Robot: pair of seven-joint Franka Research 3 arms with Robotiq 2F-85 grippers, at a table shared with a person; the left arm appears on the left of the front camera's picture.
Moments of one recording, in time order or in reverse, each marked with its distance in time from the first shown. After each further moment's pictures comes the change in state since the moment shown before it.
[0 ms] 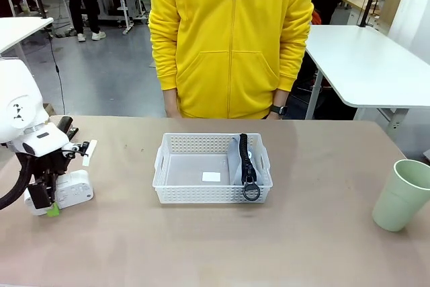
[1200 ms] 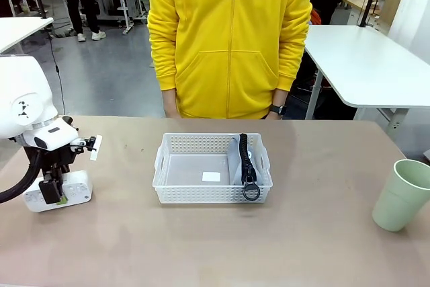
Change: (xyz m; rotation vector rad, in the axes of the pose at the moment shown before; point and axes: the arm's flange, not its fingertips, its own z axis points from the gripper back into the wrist) left arm 0.012 0.012 0.003 0.017 0.036 0.047; right arm 0.000 0.000 0.000 0.000 0.000 0.000
